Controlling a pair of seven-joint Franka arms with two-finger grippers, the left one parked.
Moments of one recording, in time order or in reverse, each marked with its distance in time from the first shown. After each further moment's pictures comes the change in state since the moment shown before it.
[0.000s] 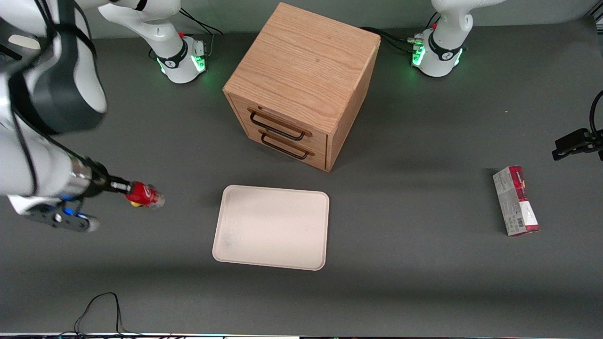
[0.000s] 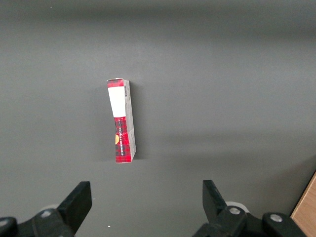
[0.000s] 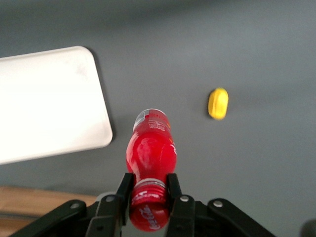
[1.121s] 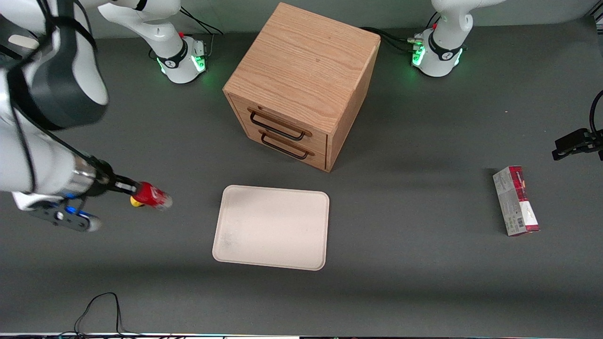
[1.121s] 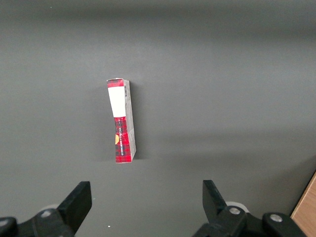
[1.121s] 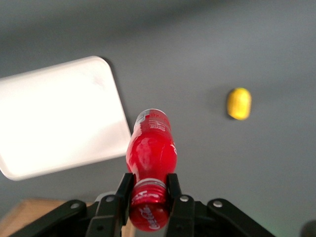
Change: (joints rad) arm 0.014 0.111 0.051 0.015 0.013 0.138 0.161
